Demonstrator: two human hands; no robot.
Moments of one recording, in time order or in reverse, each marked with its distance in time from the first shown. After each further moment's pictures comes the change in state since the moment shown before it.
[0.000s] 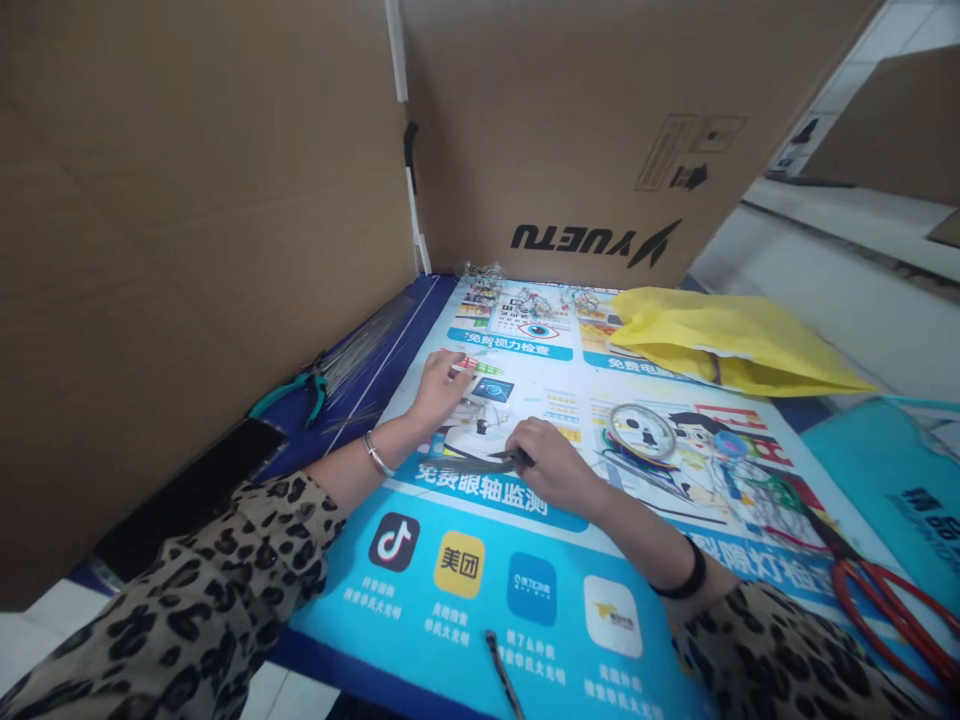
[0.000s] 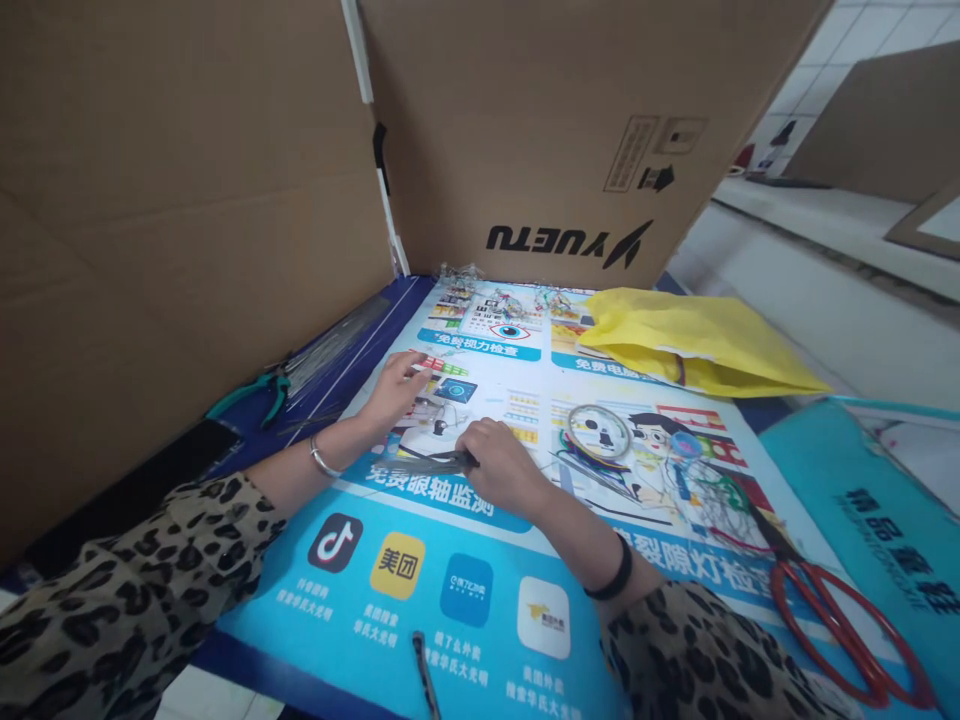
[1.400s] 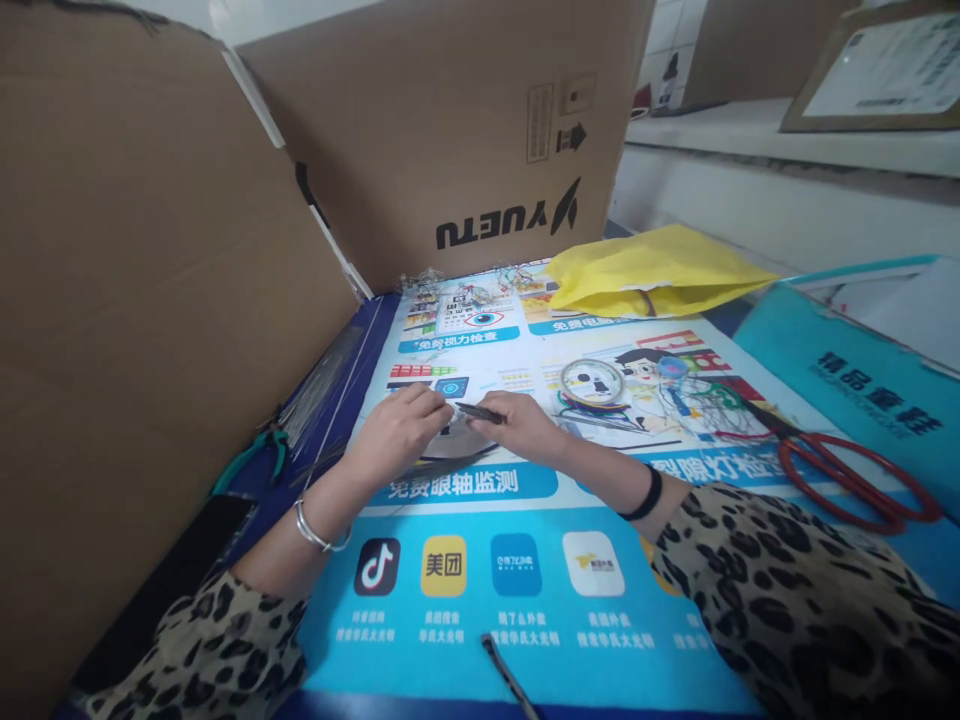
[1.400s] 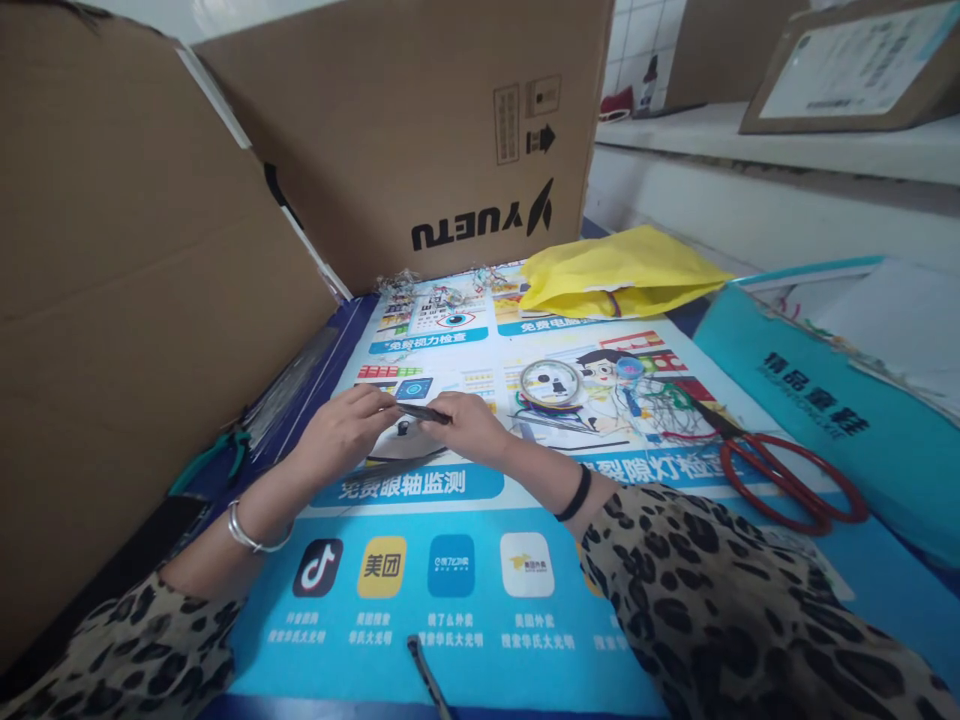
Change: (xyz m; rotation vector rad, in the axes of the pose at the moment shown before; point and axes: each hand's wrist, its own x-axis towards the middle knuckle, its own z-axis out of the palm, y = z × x) left_hand -0.025 0.064 -0.037 0.819 -0.473 1.021; right_hand 0.000 0.010 -0.004 0.342 0.302 0.172
